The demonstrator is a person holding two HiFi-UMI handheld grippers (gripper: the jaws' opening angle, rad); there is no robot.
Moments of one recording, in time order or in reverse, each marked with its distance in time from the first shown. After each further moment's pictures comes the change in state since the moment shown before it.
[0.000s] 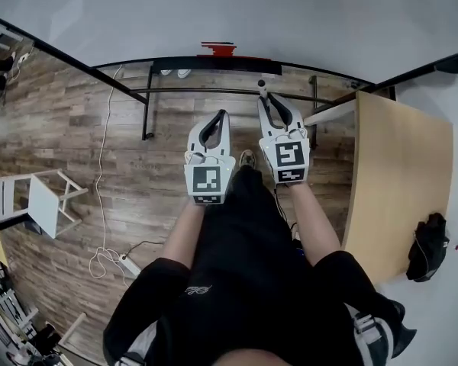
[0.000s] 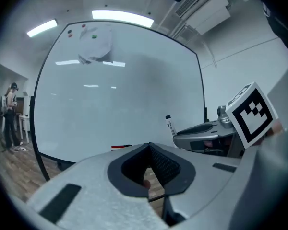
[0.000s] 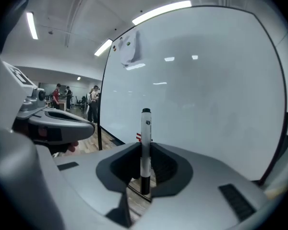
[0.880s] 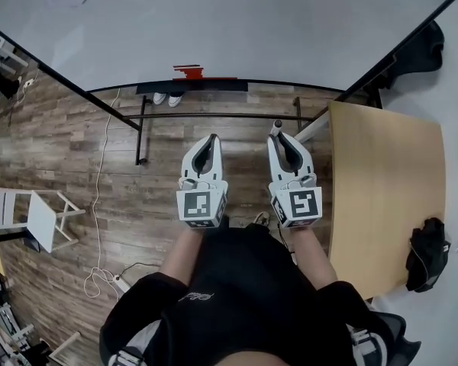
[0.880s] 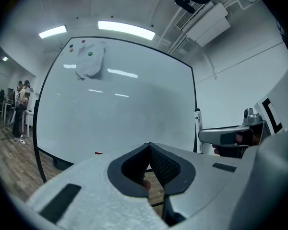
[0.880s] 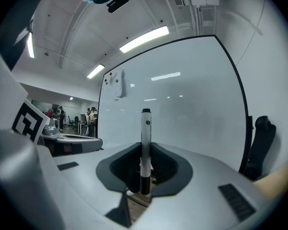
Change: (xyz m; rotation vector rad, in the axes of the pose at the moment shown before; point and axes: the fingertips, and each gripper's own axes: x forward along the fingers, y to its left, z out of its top) left arm -0.035 -0.110 0.048 -0.089 -0.105 0.052; right arm -0.178 -0.071 0.021 0.119 -0.216 -0.058
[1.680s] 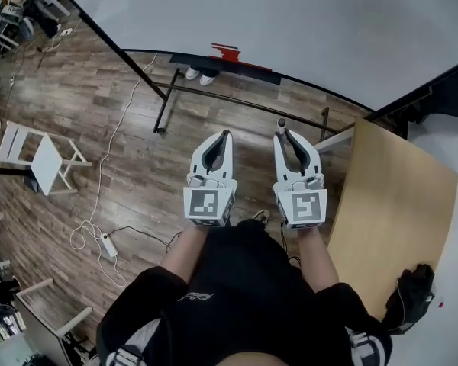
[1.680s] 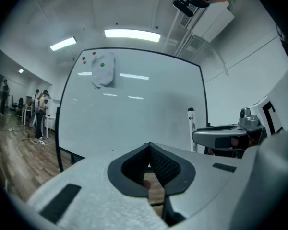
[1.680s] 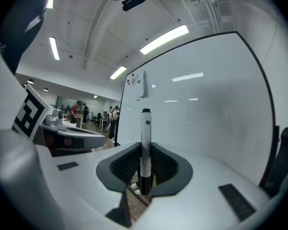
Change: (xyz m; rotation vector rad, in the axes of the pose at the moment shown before) left arm -0.038 -0.009 0.004 -0.007 -0.017 0.181; right arm 0.001 0.030 0.005 -0.137 -0.022 0.248
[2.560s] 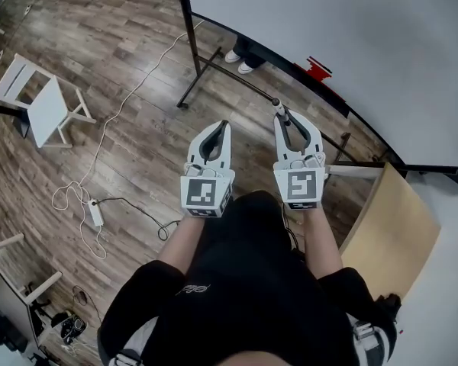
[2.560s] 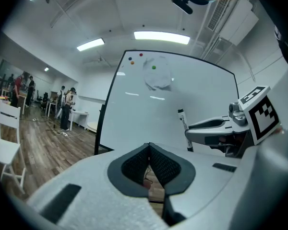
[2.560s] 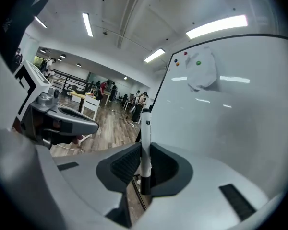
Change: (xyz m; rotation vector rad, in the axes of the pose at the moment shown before) left arm -0.072 0.280 -0.022 -0.111 -0.008 0.211; right arm 0.213 0.224 0.024 -0.305 0.144 0.258
